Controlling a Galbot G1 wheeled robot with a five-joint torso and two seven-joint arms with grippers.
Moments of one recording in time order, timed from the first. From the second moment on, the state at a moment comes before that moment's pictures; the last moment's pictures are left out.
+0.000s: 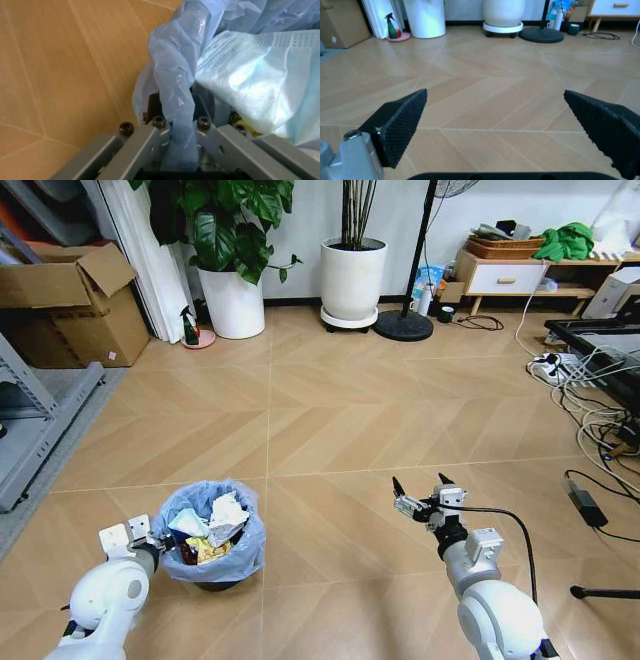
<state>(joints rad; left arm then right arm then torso) 1.35 -1.18 -0.63 -1.92 -0.83 0.71 -0.51 -1.50 1.33 0.49 2.14 0.21 -0.25 0.05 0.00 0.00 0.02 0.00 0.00</state>
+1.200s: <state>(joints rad) 1.27 -1.18 -0.57 -1.84 -0.80 0.70 -0.50 -1.51 1.33 0.50 2.13 0.21 -0.23 0.05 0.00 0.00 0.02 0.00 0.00</state>
